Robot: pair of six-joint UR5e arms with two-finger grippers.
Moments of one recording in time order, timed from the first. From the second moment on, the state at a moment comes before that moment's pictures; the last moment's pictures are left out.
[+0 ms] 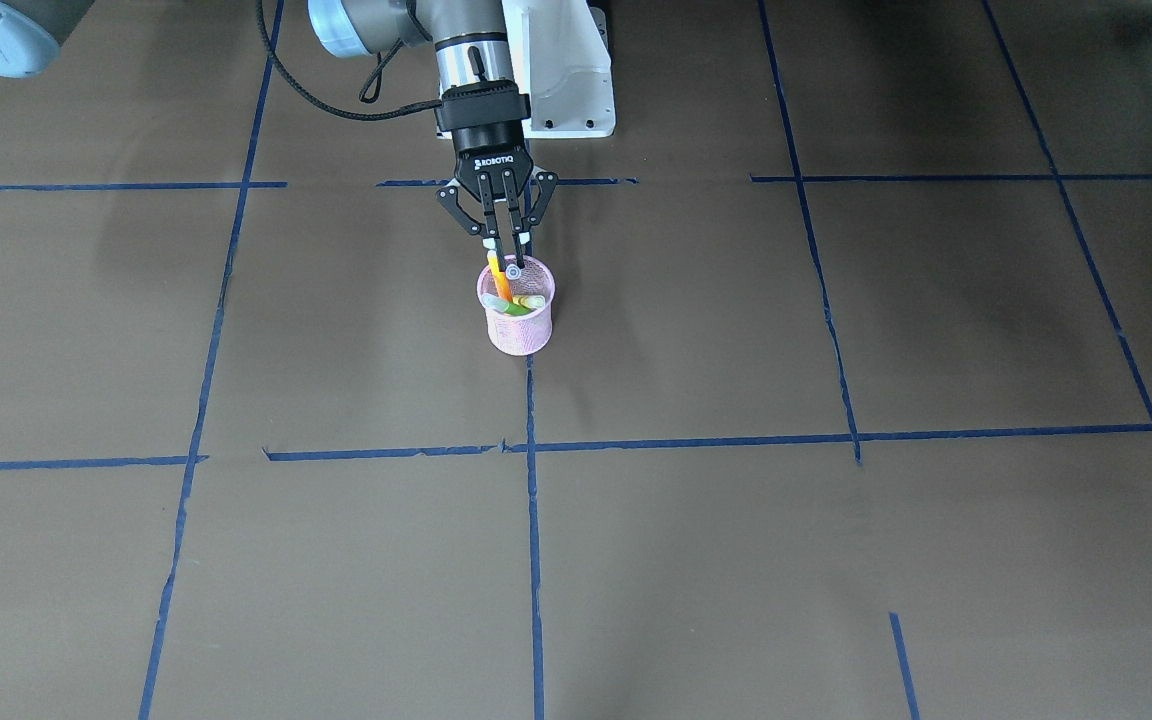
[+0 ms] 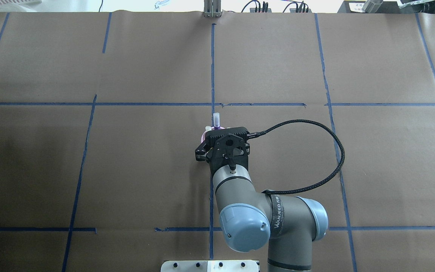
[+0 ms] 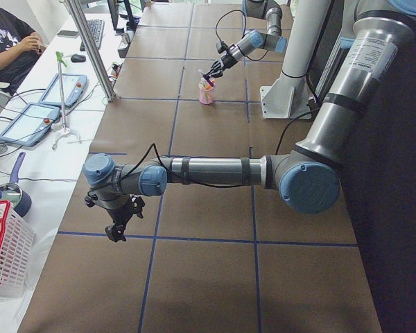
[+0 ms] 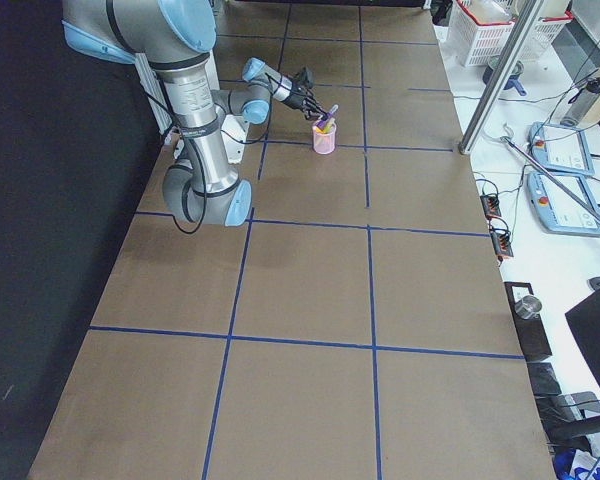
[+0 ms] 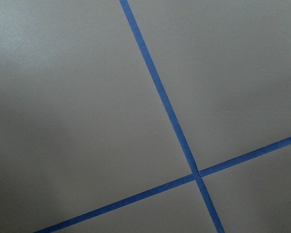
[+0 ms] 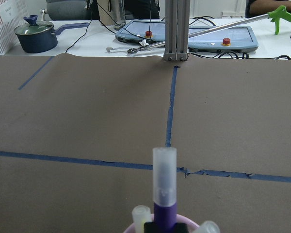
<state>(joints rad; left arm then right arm) -1.50 -1.95 -1.16 -1.61 -2.24 0.35 0.18 -0.98 1.79 -1.31 0.85 1.24</state>
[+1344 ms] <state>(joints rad) -1.51 -1.95 -1.16 -1.62 -2.24 0.35 0.23 -0.94 1.79 -1.31 0.86 1.20</state>
